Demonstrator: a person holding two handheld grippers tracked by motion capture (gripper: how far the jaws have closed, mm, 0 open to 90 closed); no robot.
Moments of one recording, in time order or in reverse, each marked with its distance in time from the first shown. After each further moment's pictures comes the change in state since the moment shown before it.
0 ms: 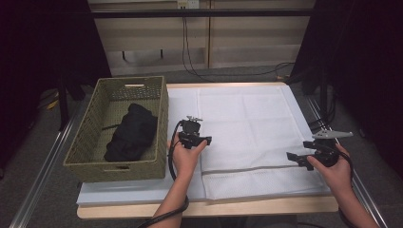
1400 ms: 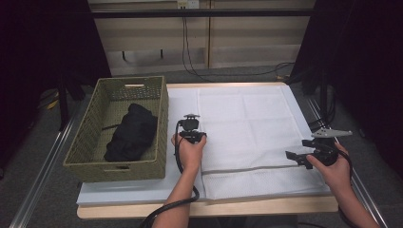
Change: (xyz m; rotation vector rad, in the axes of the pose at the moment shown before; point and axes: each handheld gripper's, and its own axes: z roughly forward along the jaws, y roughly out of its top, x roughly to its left) left arm 0.008 0.005 0.022 0.015 0.049 -0.205; right arm 0.002 0.005 0.002 -0.010 0.015 -0.010
